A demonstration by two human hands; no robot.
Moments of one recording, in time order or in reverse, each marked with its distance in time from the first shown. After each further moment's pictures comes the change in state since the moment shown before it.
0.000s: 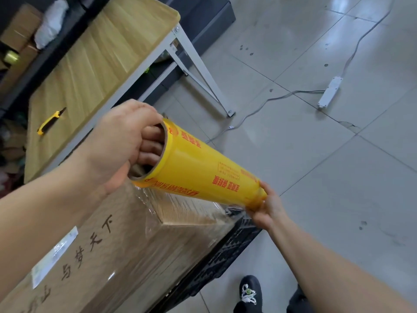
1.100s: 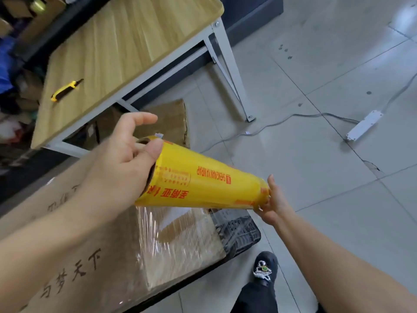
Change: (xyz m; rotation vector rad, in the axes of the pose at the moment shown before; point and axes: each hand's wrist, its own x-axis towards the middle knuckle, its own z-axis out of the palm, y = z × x) left_hand 0.042 -0.002 -0.020 0.282 0.238 0.087; right_hand 0.021 -0.086 0.093 -0.461 0.095 0.024
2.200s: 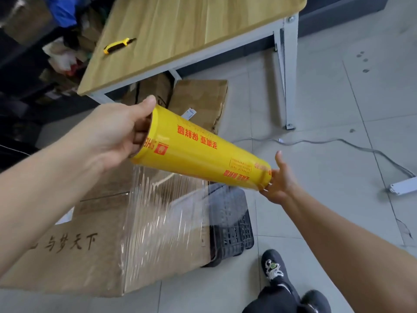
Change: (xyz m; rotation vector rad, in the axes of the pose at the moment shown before) left_hand 0.078 0.016 -0.026 -0.437 0.242 -0.636; right_hand 0.024 -0.105 0.086 -0.444 -0.260 0.094
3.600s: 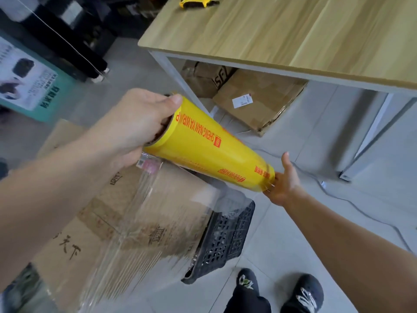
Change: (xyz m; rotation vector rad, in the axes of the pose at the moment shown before) left_hand 0.122 0.075 -0.002 -0.042 0.401 -0.112; right_hand 0.114 -0.145 0.131 -0.409 -0.130 0.298
